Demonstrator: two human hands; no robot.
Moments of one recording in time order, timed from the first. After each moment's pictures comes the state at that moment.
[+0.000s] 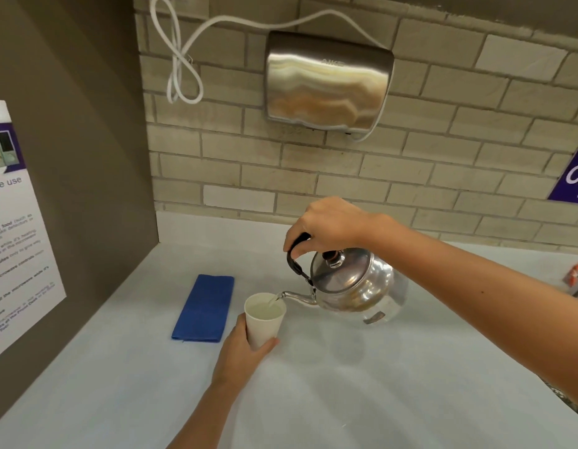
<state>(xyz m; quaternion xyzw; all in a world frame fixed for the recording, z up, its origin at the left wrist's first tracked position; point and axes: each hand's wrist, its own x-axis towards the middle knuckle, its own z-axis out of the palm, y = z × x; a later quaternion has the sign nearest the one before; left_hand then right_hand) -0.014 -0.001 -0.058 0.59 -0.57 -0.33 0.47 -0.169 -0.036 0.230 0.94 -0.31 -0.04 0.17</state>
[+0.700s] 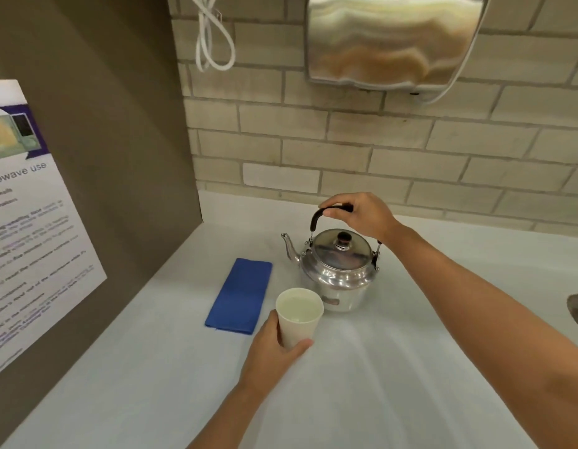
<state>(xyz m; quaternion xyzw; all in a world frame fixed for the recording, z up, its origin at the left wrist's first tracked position) -0.013 0.005 -0.051 0.60 -0.54 -0.35 0.47 -0.176 -0.166 0.138 0.84 -0.44 0.29 -0.13</state>
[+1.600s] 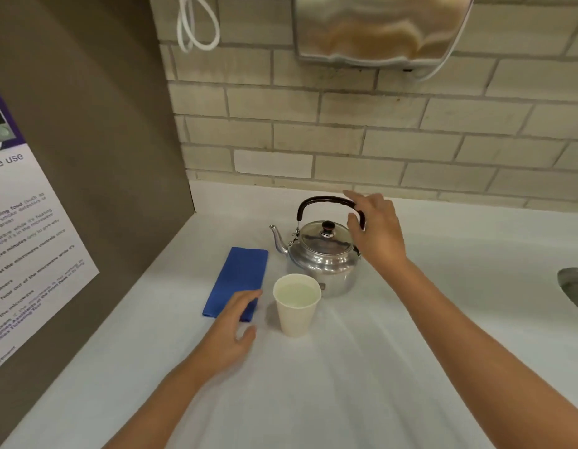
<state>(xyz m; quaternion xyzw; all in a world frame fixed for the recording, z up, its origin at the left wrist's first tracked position) 0.057 0.029 -0.011 0.56 -0.68 -0.32 0.36 -0.187 -0.107 0.092 0.74 -0.53 0.40 -0.04</state>
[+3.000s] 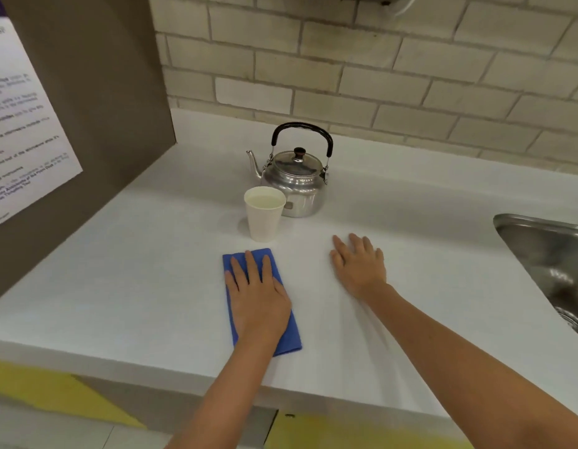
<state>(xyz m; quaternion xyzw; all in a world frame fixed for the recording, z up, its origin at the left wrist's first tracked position) -0.096 0.120 -0.050 0.80 -0.58 -0.05 0.13 -0.265 0.019 -0.036 0.75 -0.65 0.04 -0.05</state>
